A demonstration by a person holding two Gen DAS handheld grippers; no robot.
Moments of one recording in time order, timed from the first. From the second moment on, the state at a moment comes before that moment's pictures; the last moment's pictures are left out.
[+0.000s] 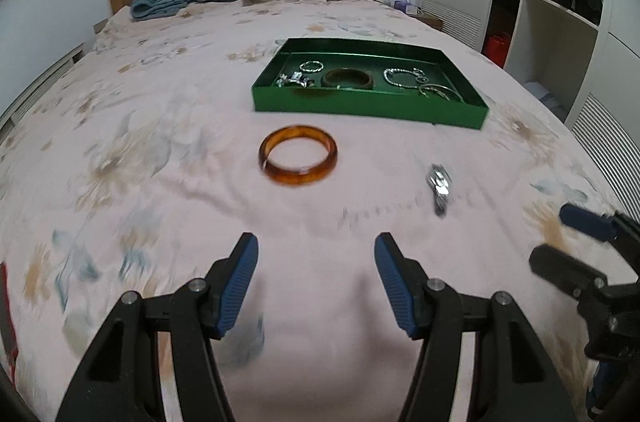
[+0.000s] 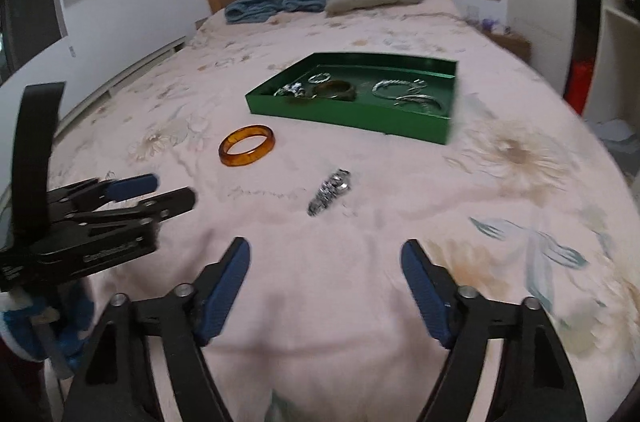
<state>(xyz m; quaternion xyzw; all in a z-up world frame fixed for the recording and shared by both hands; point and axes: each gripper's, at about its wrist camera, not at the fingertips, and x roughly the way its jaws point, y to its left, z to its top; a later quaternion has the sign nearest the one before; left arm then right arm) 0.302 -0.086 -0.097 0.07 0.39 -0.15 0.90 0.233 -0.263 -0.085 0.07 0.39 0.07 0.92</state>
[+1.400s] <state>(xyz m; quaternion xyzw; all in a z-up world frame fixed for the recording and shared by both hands) 0.423 -0.124 -0.062 0.01 0.36 -0.27 0.89 0.333 -0.293 -0.069 0.09 0.35 0.12 0.92</state>
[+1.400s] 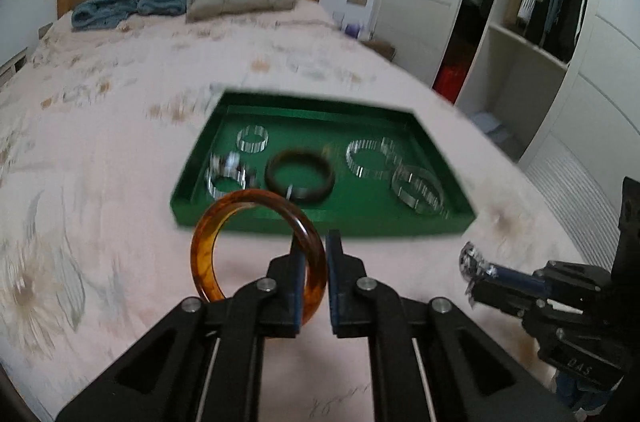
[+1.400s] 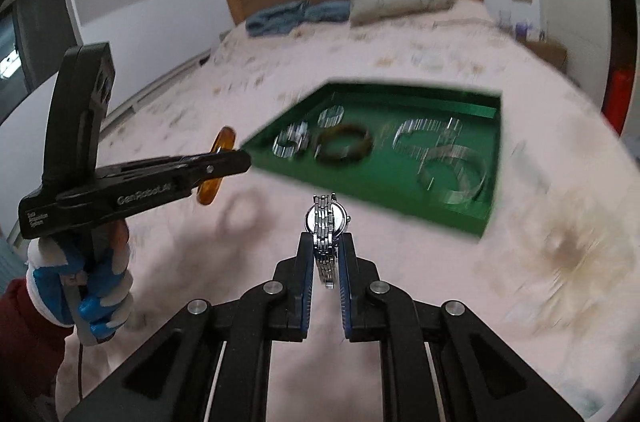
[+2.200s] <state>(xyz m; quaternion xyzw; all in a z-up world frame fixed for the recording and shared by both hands) 0.586 -0.249 -0.088 0.10 0.41 -0.19 0.89 0.518 -0.374 -0.090 0.08 0.40 0.02 0.91</state>
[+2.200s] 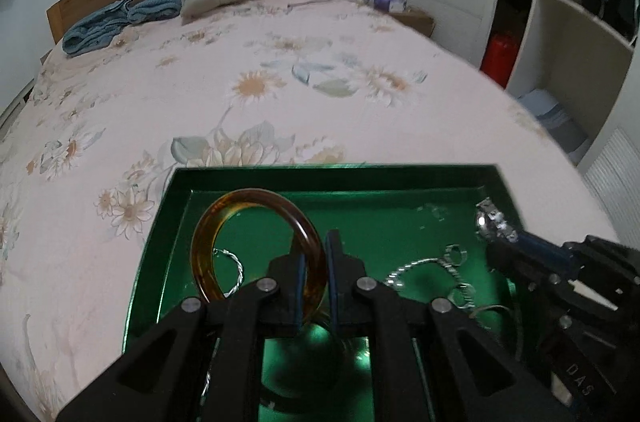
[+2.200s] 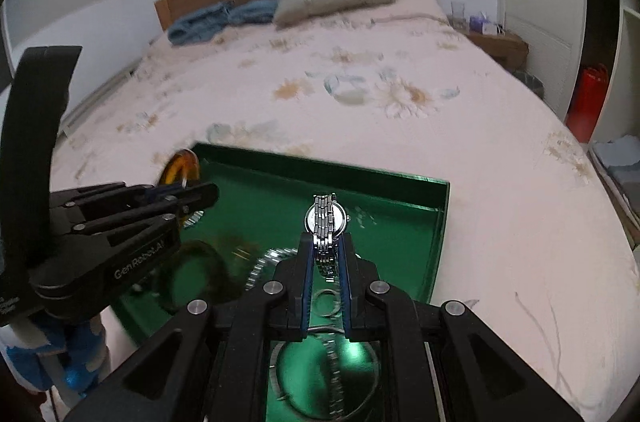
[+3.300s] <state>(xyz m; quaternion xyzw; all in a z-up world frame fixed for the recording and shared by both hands) 0.428 -0.145 -0.022 0.05 0.35 -0.15 0.92 0.369 -0.321 -0.018 0.04 0.36 0.04 0.93</state>
